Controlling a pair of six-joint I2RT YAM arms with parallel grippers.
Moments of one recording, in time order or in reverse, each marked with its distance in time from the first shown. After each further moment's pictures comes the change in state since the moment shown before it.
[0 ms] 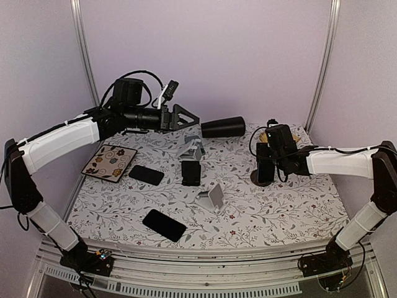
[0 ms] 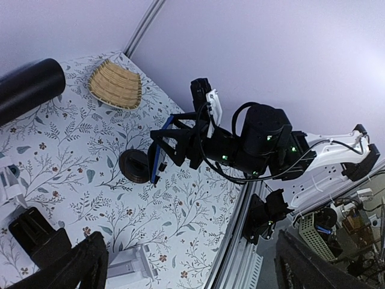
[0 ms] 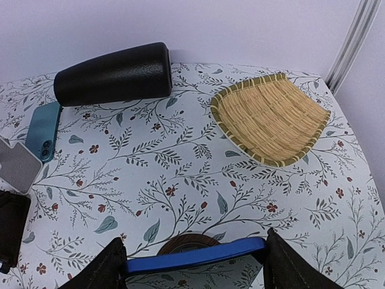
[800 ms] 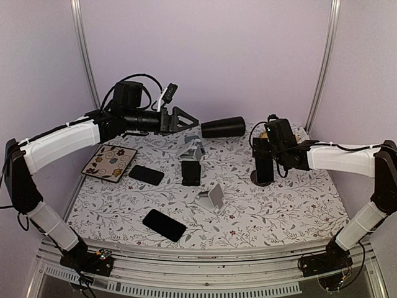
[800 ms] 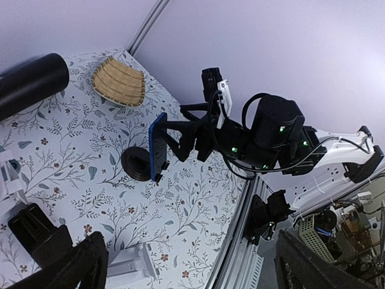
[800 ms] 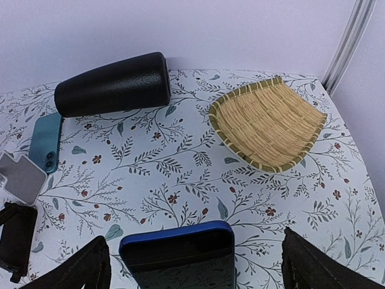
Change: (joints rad) left arm 0.009 0.000 -0.037 0.035 0.002 -0.014; right arm 0.000 0.002 0.063 -0.077 0.012 0.034
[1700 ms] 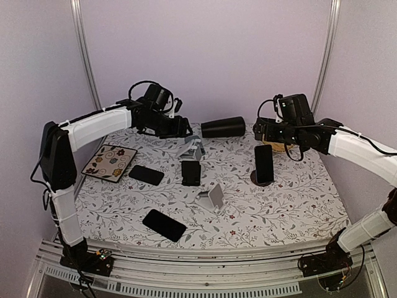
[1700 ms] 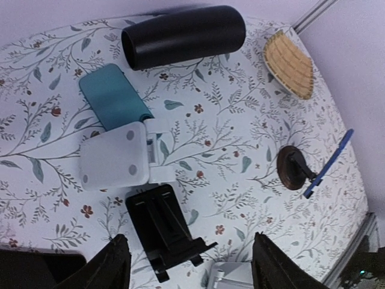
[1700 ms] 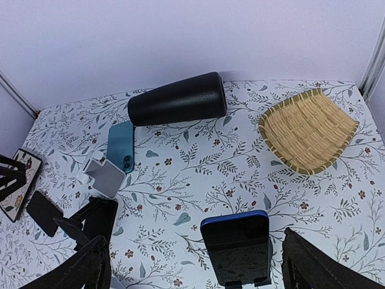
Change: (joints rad) left arm 0.026 0.348 0.345 -0.389 -0.465 0.061; right arm 0.000 -0.147 0.210 -0.301 -0.227 0.087
